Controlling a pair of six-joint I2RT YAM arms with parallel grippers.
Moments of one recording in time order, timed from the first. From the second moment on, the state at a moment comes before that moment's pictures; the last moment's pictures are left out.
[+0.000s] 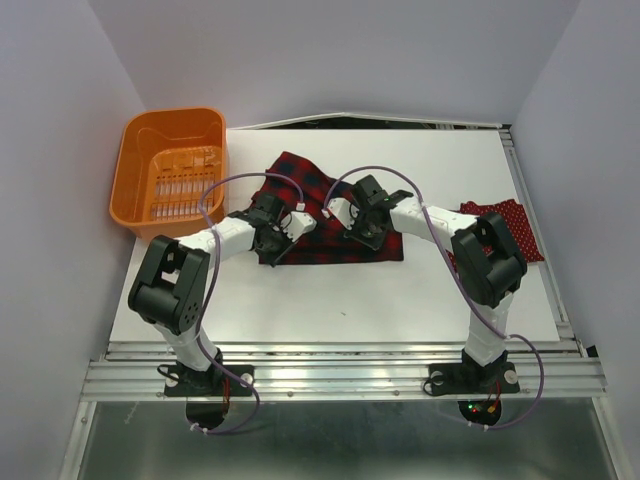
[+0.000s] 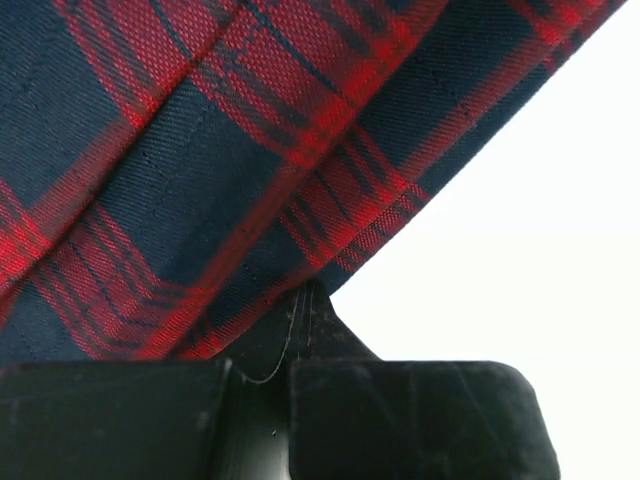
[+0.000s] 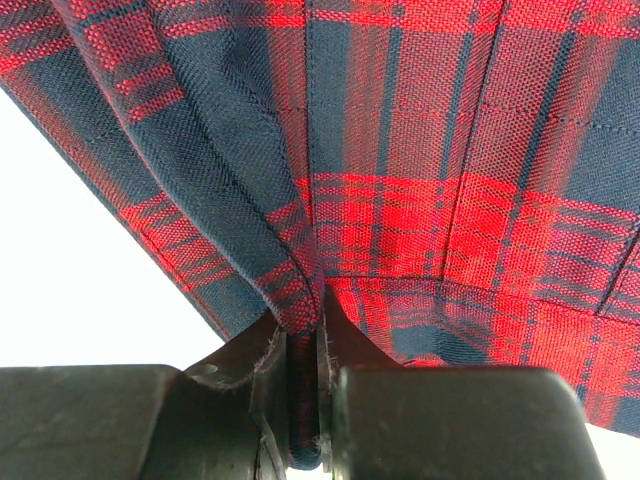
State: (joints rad) left arm -0.42 1.67 0.97 -0.46 0.16 0.43; right arm 0.58 1.93 1.36 -0.60 -0.06 -0.57
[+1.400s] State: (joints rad) left arm -0.38 1.68 0.96 -0.41 0.17 0.54; right arm 0.48 1.79 1.17 -0.51 -0.02 -0.71
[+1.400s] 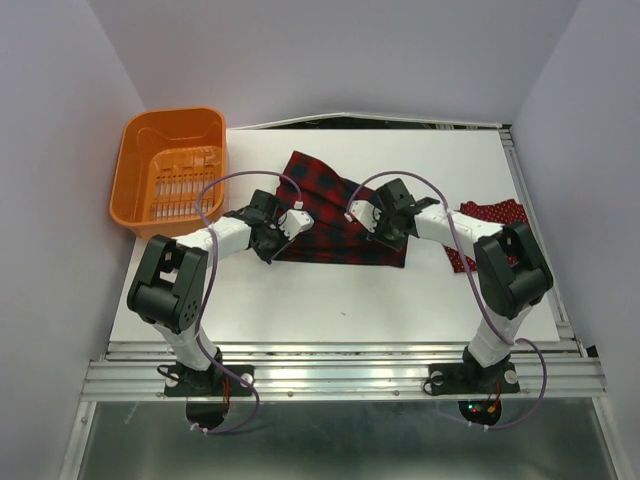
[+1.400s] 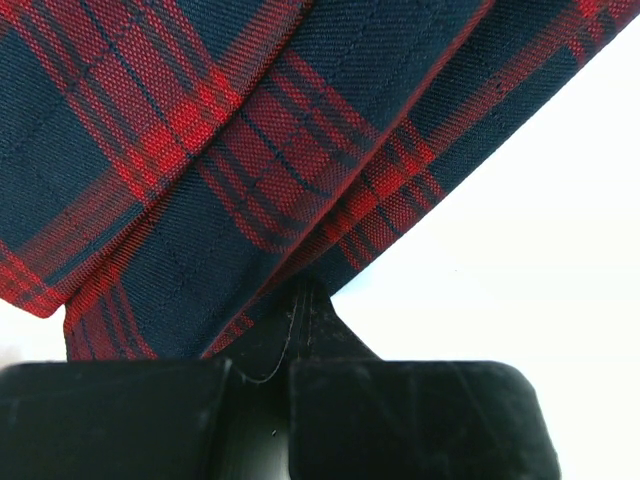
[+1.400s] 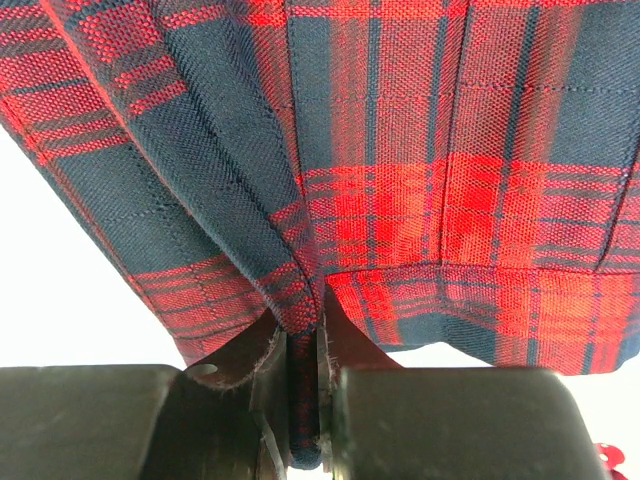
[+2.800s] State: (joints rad) left arm -0.36 1.37 1.07 -0.58 0.30 0.50; right arm 0.46 1.70 1.51 -0.95 -0.38 -0.61
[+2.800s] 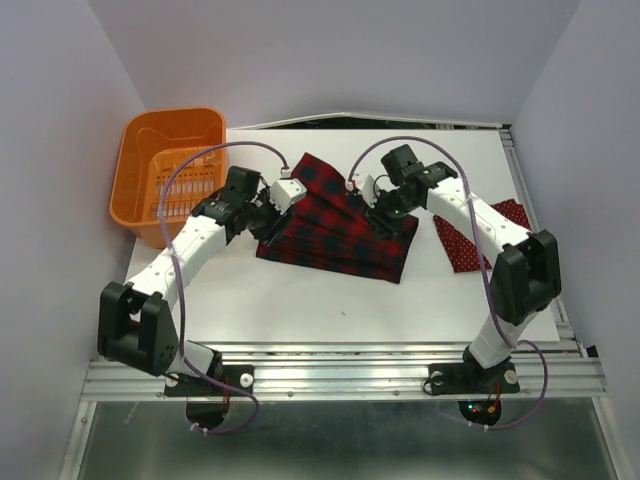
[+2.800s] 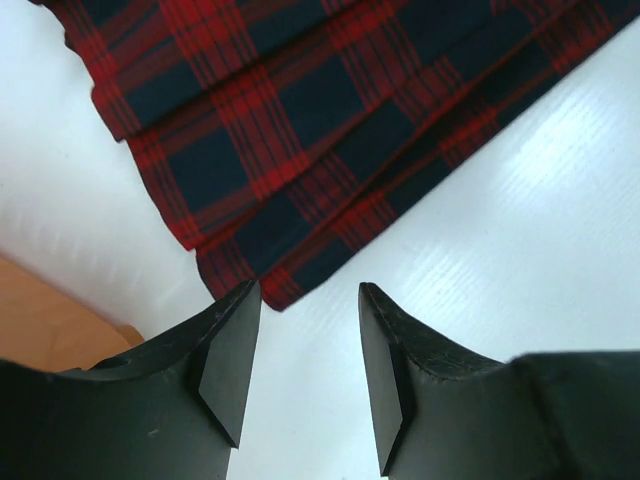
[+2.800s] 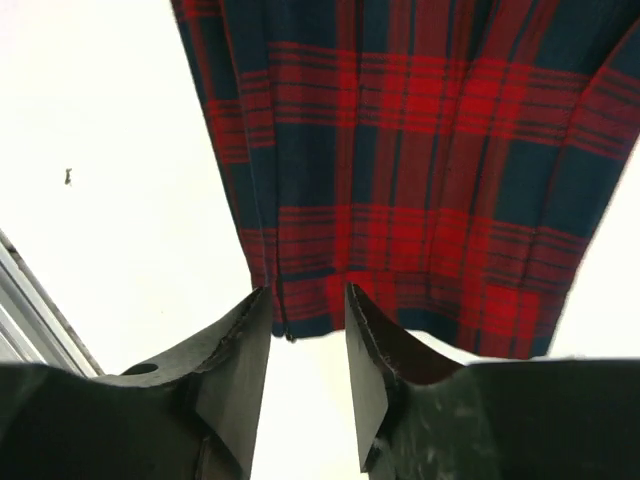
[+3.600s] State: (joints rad) left arm -0.38 1.82 1.17 -0.53 0.15 0.52; right arm 0.49 1.90 1.34 -0.80 -0.32 -0.47
